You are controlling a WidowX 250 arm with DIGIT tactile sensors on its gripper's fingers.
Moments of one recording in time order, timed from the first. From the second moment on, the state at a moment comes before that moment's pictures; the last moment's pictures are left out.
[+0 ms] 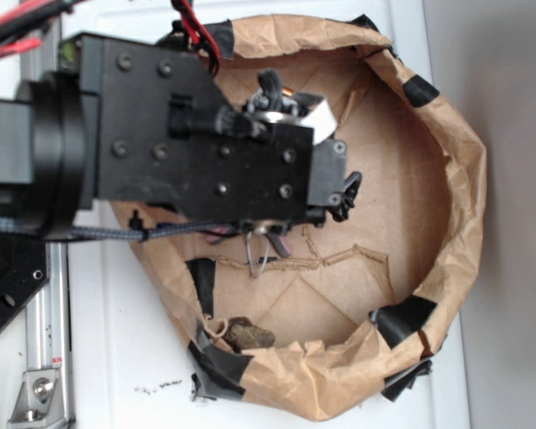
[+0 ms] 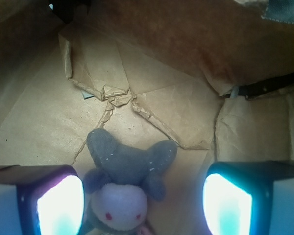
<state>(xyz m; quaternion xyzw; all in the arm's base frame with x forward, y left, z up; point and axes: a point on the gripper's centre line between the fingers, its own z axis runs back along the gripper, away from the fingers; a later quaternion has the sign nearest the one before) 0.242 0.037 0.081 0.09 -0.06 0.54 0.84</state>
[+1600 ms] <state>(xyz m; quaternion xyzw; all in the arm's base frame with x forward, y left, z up) 0.272 0.038 0.169 -0.04 -0.18 0.26 0.95</state>
